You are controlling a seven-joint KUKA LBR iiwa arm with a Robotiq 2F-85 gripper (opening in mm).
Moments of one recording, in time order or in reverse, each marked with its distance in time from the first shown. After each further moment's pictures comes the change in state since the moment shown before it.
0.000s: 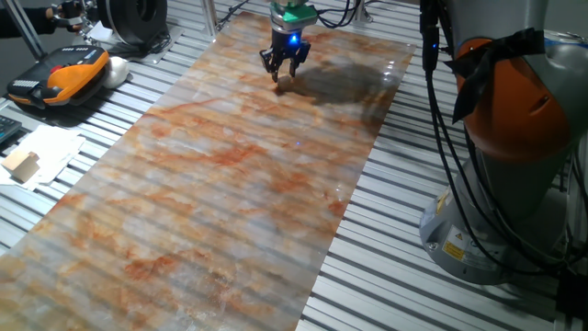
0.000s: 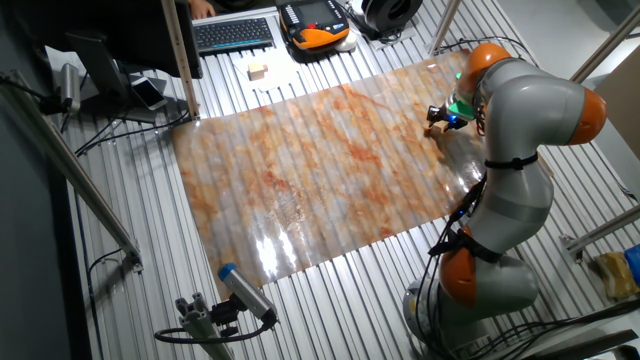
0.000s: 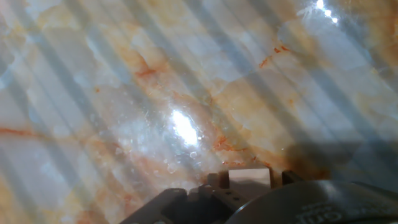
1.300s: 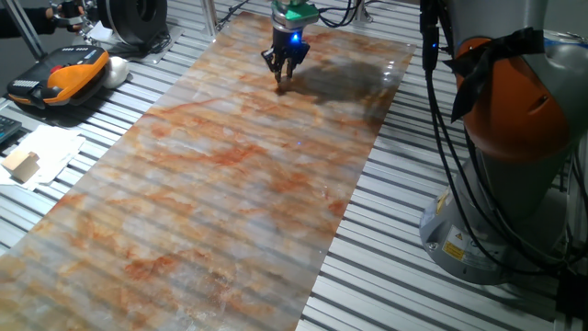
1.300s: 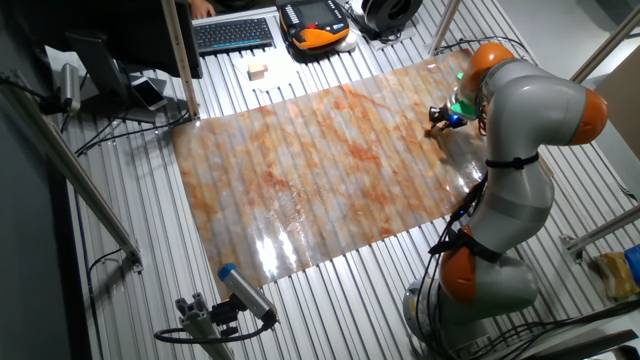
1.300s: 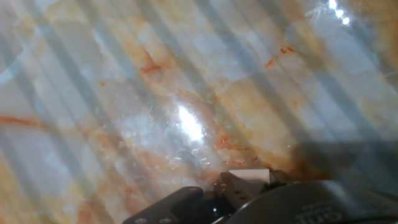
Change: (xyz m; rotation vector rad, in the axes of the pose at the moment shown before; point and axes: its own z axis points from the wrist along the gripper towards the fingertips) arm 0.000 -0.001 -0.001 -0.030 0.022 -0.049
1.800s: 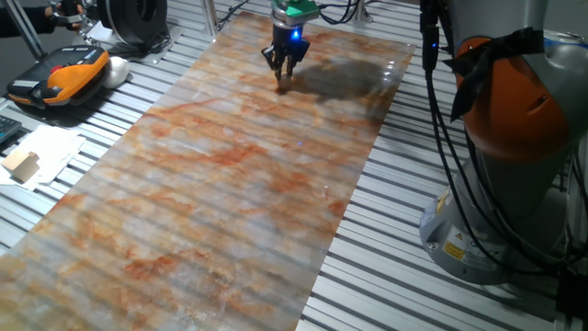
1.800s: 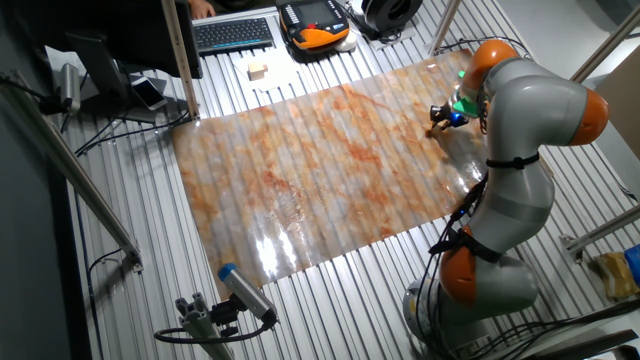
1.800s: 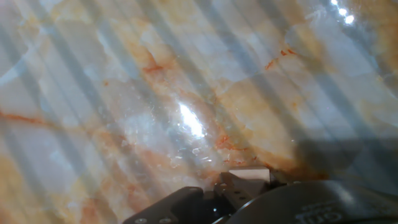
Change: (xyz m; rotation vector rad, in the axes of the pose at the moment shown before) arm -0.002 0.001 -0.009 -0.014 0.020 -0.006
